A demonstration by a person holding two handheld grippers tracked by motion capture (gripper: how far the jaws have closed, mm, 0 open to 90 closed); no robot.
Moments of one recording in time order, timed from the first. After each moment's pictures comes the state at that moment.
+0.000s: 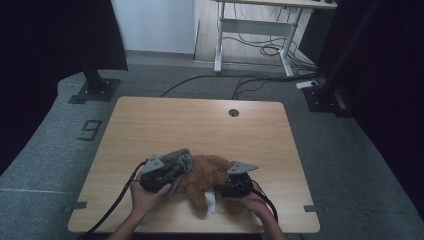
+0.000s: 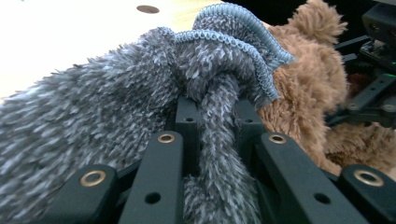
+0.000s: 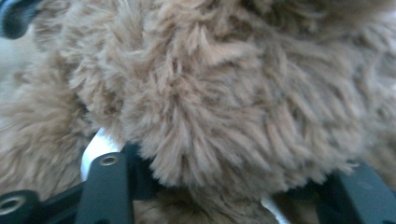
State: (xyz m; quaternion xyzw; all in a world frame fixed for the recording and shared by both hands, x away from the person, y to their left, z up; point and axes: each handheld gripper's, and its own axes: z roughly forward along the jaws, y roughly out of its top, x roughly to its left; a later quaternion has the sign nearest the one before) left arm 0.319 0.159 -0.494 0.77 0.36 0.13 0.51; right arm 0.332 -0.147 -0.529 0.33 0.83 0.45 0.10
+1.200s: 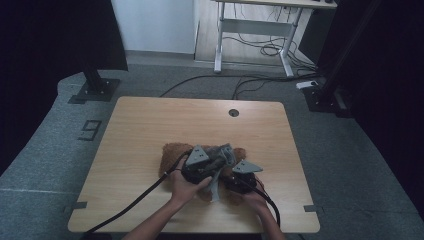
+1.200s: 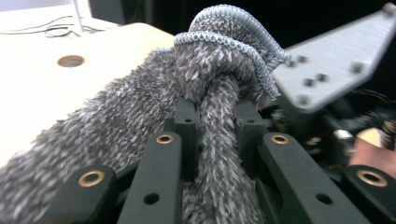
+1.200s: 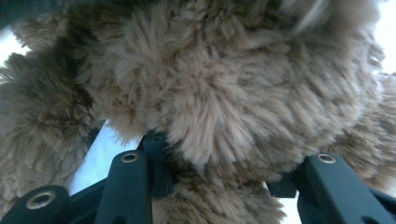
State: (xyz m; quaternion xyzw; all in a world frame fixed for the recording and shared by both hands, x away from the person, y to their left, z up) left arm 0.334 0.034 -0.462 0.80 0.28 0.12 0.53; right arm 0.341 -0.159 -0.537 0.34 0.80 0.46 0.19
